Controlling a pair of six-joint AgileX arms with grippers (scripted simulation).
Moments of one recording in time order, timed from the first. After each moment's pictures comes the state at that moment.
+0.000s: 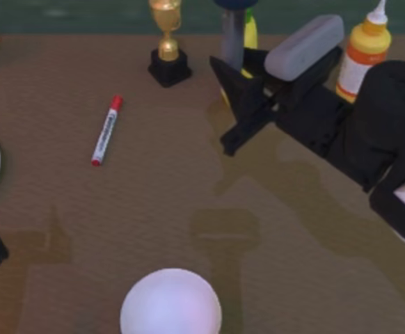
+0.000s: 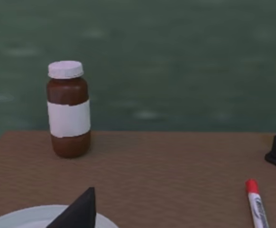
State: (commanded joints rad) left arm 0.00 0.00 0.00 0.00 0.00 0.00; right arm 0.63 1.63 0.75 0.92 -0.15 0.03
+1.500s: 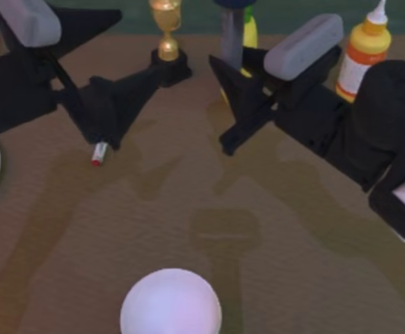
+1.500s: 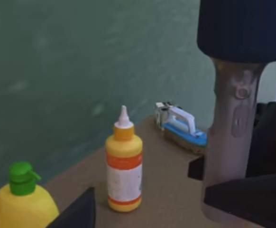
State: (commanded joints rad) left arm -0.27 1.20 0.70 0.46 0.76 0.03; right arm 0.63 1.63 0.75 0.92 -0.15 0.03
